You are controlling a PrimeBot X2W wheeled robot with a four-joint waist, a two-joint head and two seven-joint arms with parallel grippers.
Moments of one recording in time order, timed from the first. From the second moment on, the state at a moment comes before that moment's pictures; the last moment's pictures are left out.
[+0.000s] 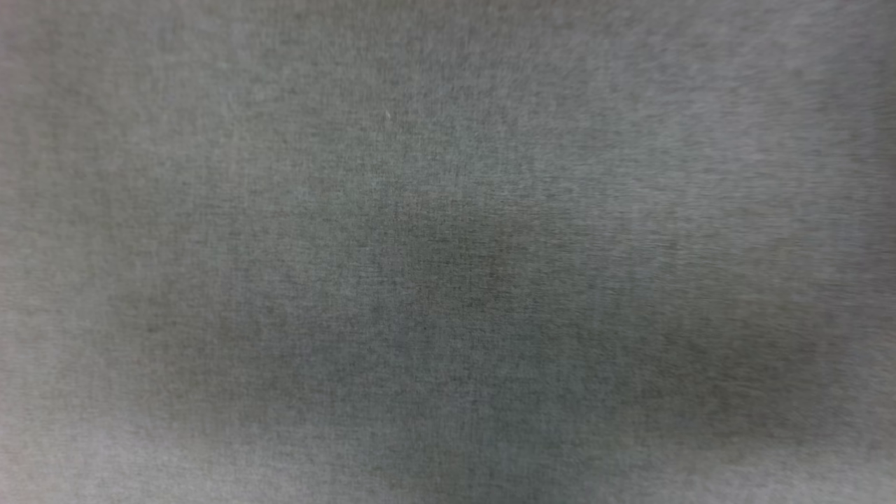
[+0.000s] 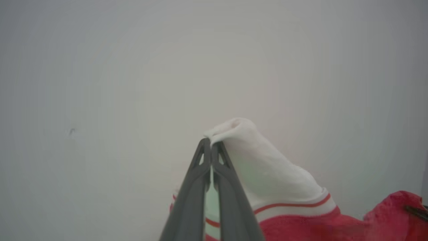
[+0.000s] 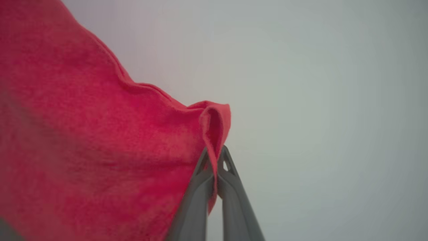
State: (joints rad) left arm -1.80 0.42 -0.43 0.66 -0.65 -0.13 -0.26; right arm -1.70 -0.32 0.24 0.93 -0.18 0.13 -0.26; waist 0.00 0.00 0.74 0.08
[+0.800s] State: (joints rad) left arm -1.38 0.50 -0.93 0.59 -0.98 -0.13 -0.14; right arm -1.32 -0.34 0.40 0.98 0.09 0.13 -0.26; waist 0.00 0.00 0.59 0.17
